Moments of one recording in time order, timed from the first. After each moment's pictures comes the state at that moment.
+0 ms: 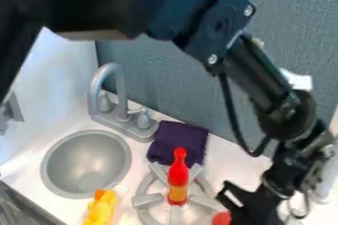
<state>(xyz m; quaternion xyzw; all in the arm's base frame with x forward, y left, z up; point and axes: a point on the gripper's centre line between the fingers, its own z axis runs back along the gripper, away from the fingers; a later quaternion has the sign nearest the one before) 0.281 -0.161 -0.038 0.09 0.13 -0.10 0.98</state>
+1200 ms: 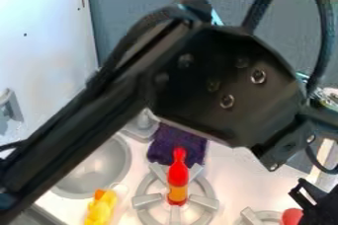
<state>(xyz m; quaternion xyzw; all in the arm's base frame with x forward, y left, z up) 0.331 -0.232 -0.047 0.09 0.11 -0.21 0.97</state>
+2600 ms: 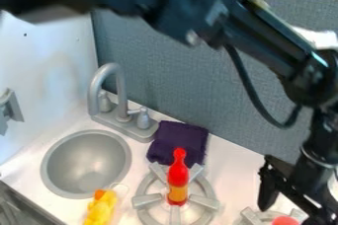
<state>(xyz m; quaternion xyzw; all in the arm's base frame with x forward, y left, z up) 0.312 -0.192 0.005 0.02 0.06 -0.16 0.99</state>
